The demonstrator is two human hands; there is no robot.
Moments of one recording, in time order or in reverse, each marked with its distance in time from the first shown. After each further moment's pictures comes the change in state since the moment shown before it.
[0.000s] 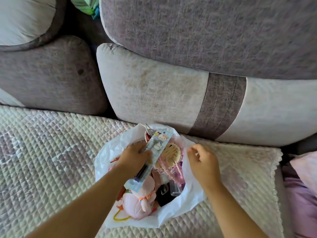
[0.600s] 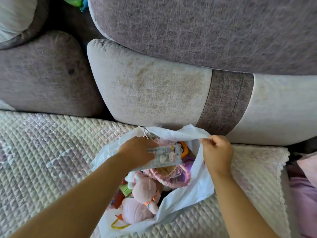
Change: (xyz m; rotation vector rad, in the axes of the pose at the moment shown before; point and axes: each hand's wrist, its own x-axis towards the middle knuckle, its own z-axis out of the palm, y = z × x) left_hand 0.040 0.029 -0.015 0.521 -0.209 0.203; right_hand 0.050 0.001 -0.002 0.111 0.285 0.233
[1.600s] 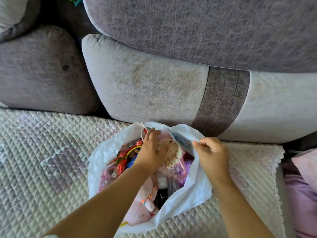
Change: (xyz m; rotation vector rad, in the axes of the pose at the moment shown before) left_hand 0.009 0.031 0.060 -0.513 0.263 0.117; right_hand -0.015 0.011 -0.009 0.090 -0.138 -0.142
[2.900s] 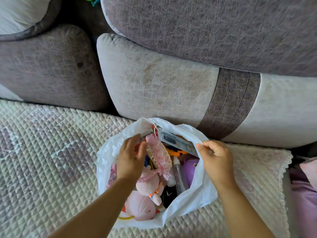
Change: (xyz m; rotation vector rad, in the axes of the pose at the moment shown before) left_hand -0.037 -0.056 -0.025 -0.059 0.430 -0.099; right_hand -0.012 -0.003 0.003 0.006 -0.040 -0.036
